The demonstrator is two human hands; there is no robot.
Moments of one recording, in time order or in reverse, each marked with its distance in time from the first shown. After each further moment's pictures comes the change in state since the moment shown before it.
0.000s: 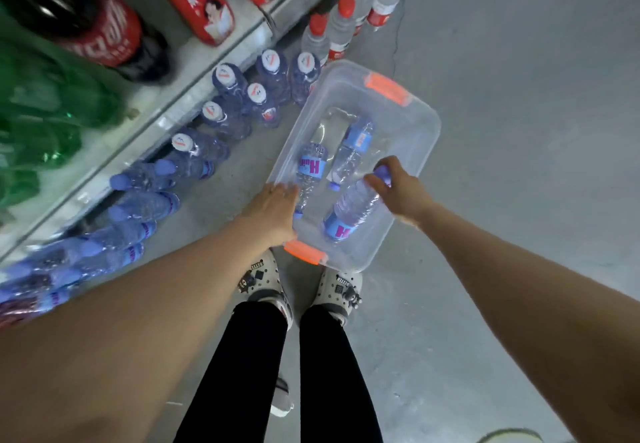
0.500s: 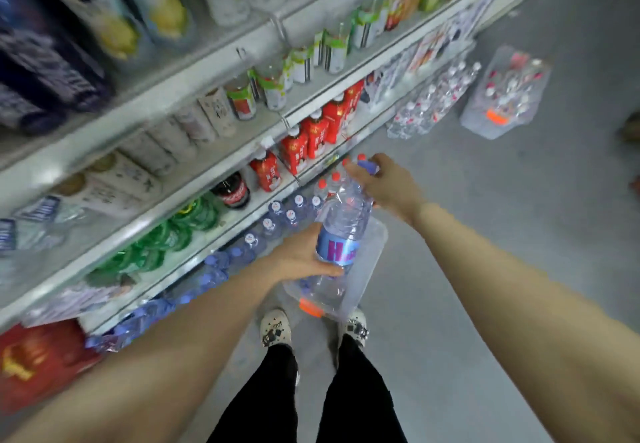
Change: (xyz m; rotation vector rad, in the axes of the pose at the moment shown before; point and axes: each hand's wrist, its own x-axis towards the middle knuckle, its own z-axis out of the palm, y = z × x) left_hand -0.314 0.114 -0.231 -0.555 0.198 0.210; right_hand -0.295 -0.251 -0.229 0.136 0.254 -0.309
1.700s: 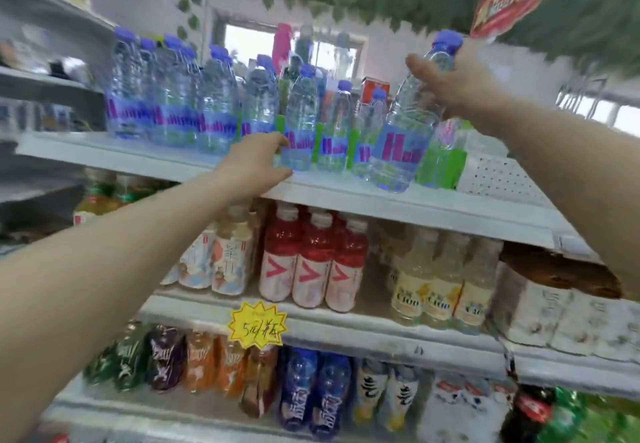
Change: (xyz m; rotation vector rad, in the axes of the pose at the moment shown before) left_hand -0.504 0.205 -0.436 0.546 1.687 -0.140; right_hand -0.260 -0.700 -0.187 0.107 0.207 -1.436
